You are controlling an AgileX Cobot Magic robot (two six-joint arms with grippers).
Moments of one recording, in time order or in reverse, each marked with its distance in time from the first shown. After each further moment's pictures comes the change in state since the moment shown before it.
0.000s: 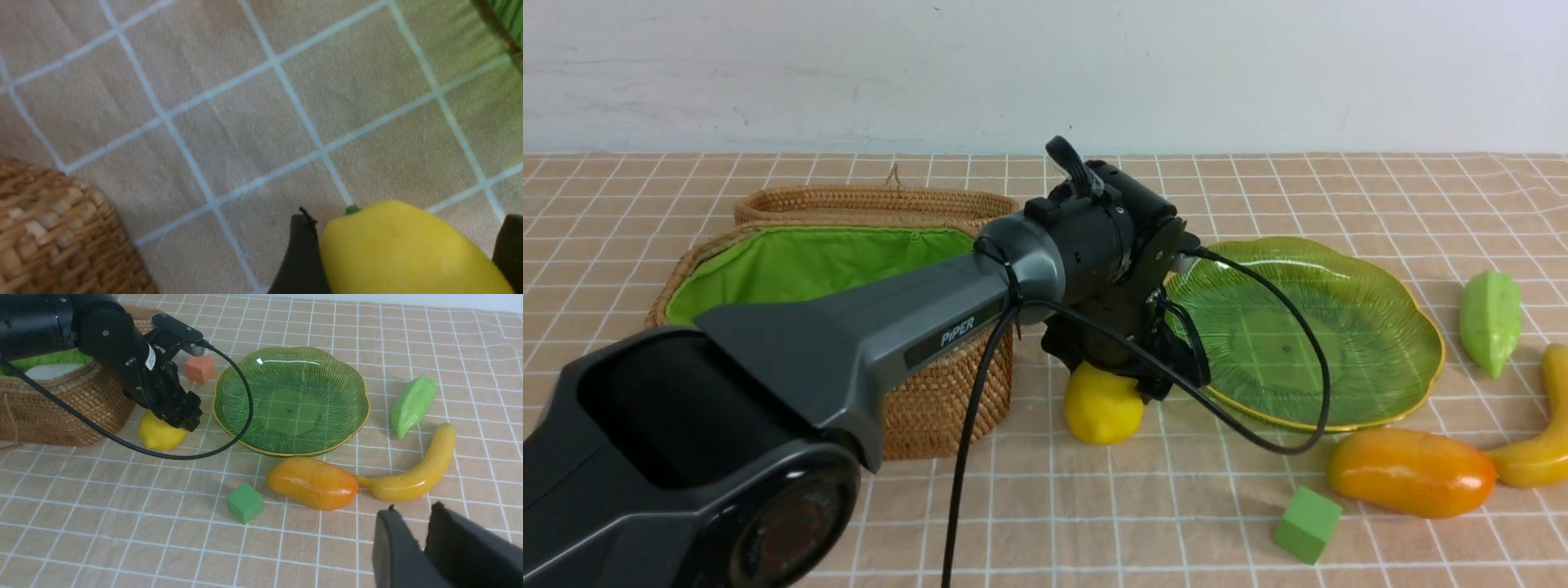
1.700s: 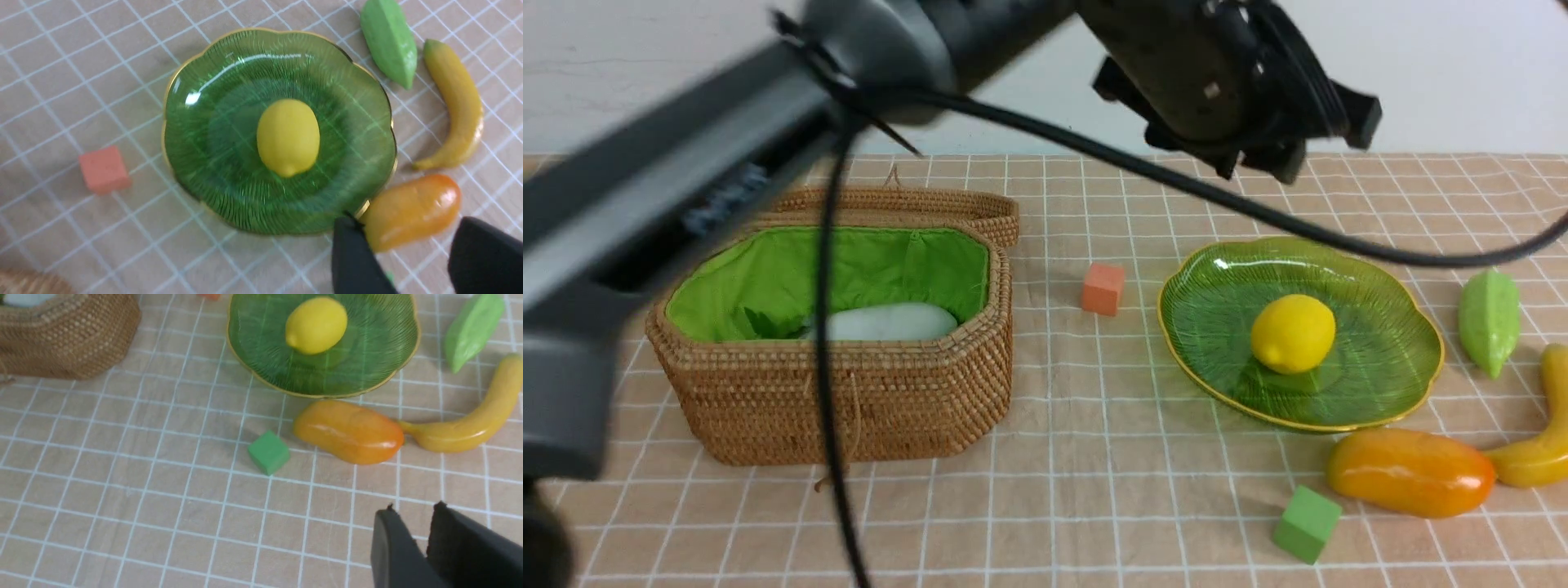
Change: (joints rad) right arm 0.000 0.336 0.001 0.090 -0.034 -0.035; left arm -0.085 -0.387 -0.216 -0.198 0.152 0.122
